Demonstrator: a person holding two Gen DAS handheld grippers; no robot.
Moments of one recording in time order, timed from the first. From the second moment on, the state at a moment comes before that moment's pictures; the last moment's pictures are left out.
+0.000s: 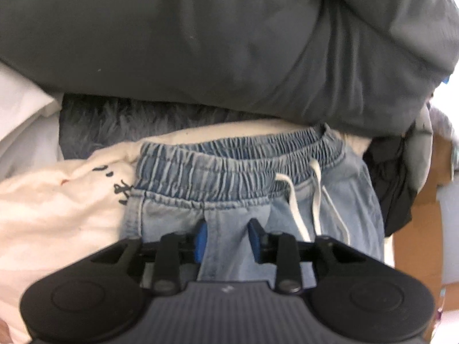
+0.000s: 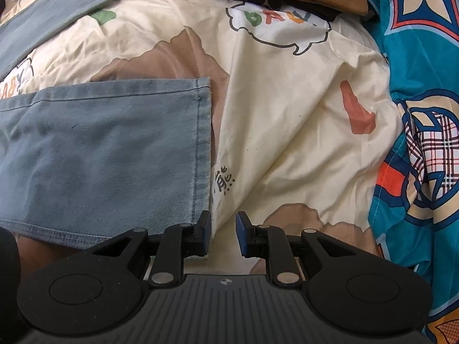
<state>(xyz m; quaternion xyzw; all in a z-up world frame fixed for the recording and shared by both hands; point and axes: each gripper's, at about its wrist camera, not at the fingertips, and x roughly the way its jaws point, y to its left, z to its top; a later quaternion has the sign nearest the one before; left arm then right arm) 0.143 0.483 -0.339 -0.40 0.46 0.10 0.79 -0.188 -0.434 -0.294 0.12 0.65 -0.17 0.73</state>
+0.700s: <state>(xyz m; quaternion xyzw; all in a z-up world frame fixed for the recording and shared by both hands) 0.199 0.420 -0.360 0.03 0.61 0.11 0.79 -0.190 -0.430 -0.294 0.11 0.66 -0.17 0.72</state>
